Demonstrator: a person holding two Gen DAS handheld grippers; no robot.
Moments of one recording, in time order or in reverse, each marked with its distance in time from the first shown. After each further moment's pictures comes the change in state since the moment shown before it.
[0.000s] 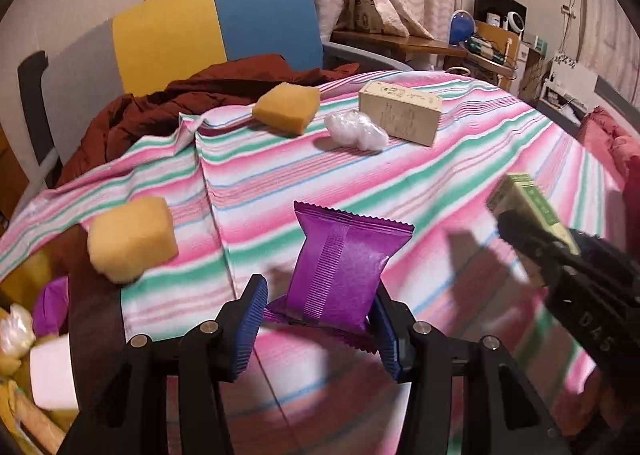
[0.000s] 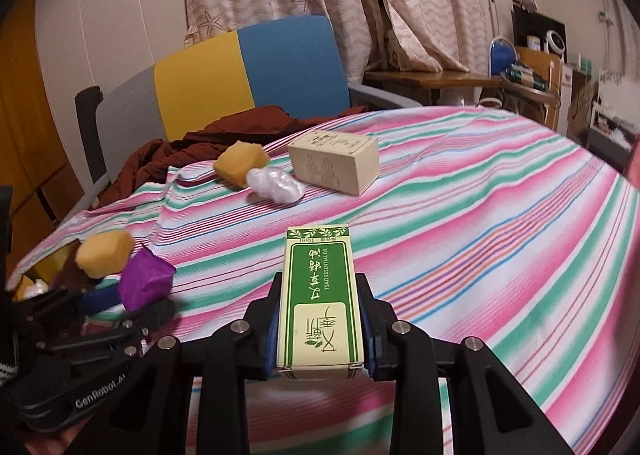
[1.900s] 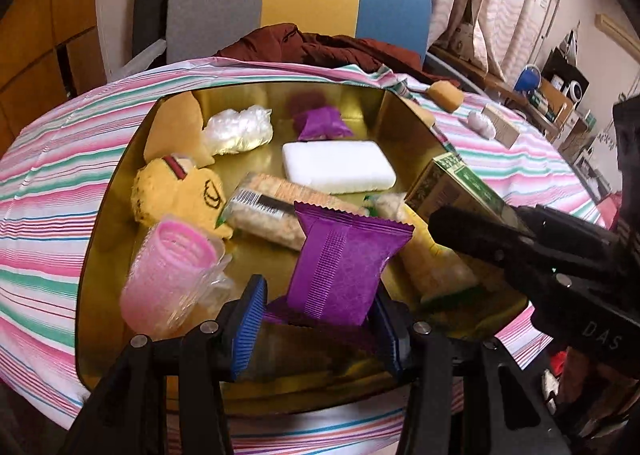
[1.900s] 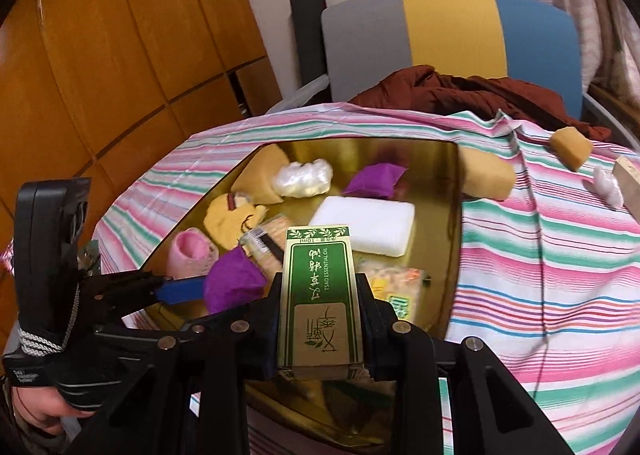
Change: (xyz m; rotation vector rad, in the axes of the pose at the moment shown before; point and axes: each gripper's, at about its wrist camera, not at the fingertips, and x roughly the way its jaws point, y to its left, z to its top) left arm -0.143 0.199 -0.162 -0.315 0.060 0.048; right arm -0.070 0.273 -0.077 -0.406 0.229 0.585
